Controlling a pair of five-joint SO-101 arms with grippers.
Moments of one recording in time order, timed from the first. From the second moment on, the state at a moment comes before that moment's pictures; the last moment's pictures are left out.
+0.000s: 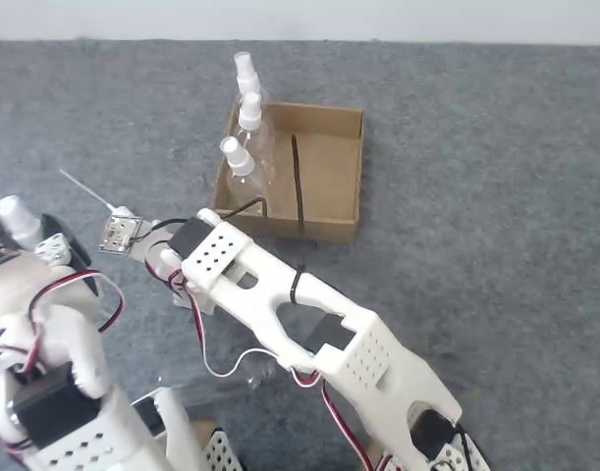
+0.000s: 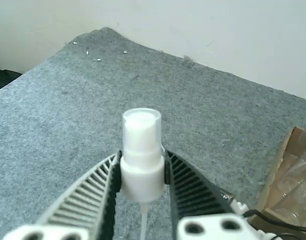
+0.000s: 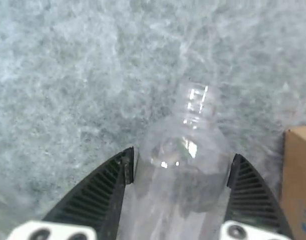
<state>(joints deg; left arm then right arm) -36.5 -71.1 41.5 70.8 6.1 -57.8 44.0 -31.7 76.3 21.2</state>
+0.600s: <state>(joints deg) -36.5 -71.1 41.5 70.8 6.1 -57.8 44.0 -31.7 72.0 15.2</state>
